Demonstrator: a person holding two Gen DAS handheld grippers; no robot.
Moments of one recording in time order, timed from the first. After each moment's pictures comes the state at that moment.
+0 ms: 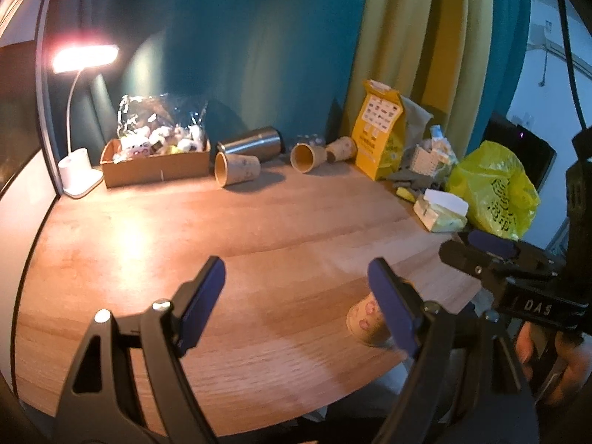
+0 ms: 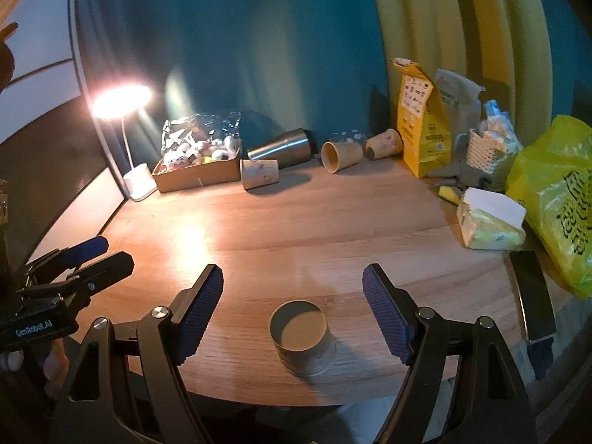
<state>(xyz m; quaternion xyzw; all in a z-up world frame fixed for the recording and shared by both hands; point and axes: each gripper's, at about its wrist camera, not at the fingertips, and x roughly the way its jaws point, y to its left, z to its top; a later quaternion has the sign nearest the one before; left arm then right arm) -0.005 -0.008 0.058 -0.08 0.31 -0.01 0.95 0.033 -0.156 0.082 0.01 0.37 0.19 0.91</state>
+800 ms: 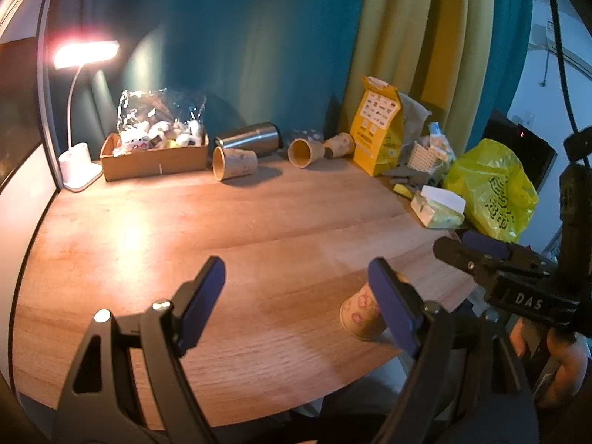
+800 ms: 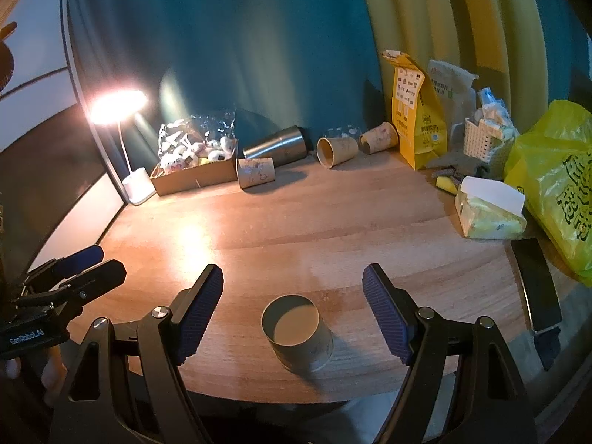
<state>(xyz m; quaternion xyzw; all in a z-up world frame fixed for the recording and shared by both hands) -0.014 -0.015 0.059 -0.09 0.32 -0.01 0.94 0.032 -0.164 0.078 0.02 0.37 0.19 0.91</state>
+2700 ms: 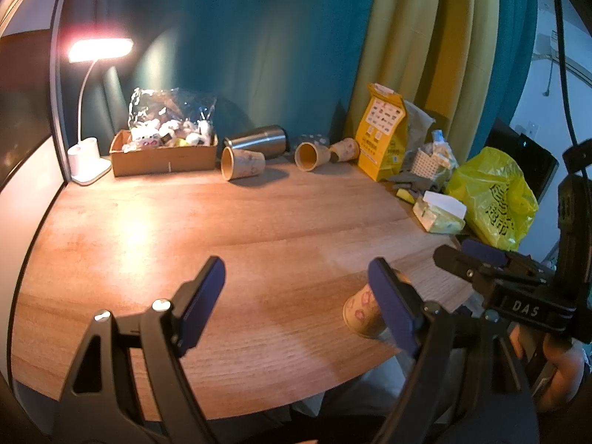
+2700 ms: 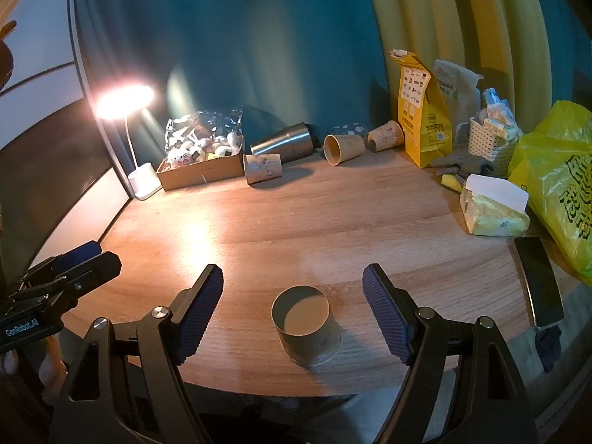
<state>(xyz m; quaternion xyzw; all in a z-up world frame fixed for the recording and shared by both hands) -0.025 -0.008 0.060 -0.10 0.31 0.00 0.95 0.027 -0.157 0.076 0.02 0.37 0.20 0.91</state>
